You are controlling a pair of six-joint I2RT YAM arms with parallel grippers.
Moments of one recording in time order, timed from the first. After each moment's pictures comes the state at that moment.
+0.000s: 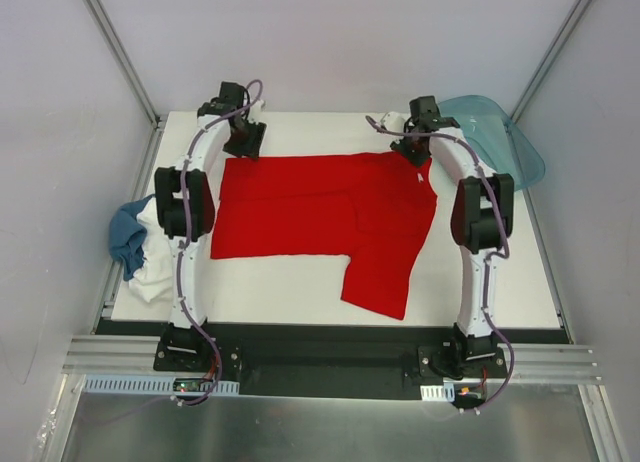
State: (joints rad) left arm -0.12 2.40 2.20 -0.88 0.13 0.16; right arm 0.19 2.34 2.03 -0.74 0.03 -0.80
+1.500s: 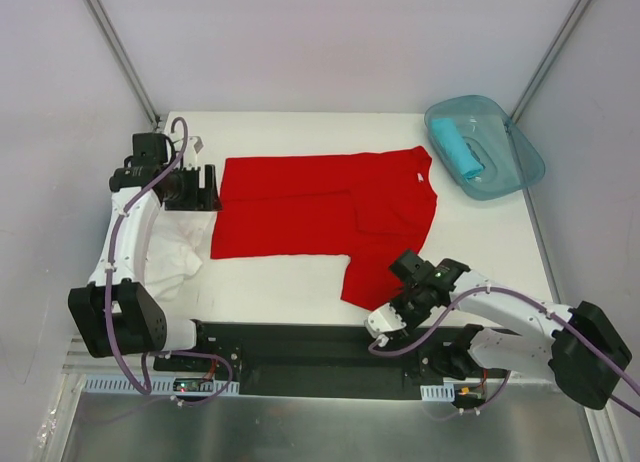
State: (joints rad) left arm 0.13 1.34 1.23 -0.90 0.37 0.09; right arm 0.83 1.08 0.54 -0.87 -0.32 -1.38
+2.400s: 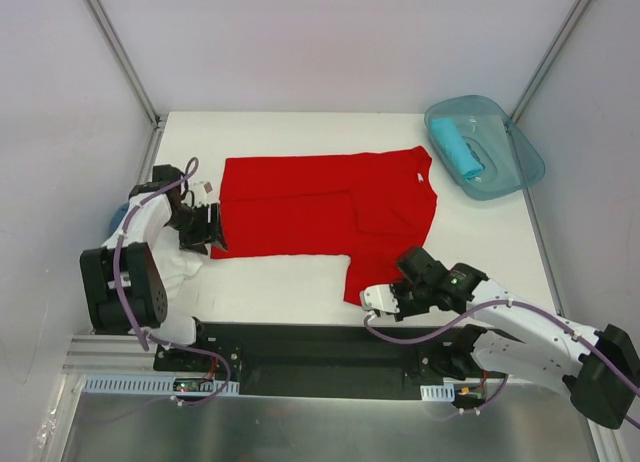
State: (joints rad) left arm 0.17 1.46 1.00 -0.91 0.41 0.05; right arm 0.85 0.92 0.54 -0.79 -0.19 -0.98
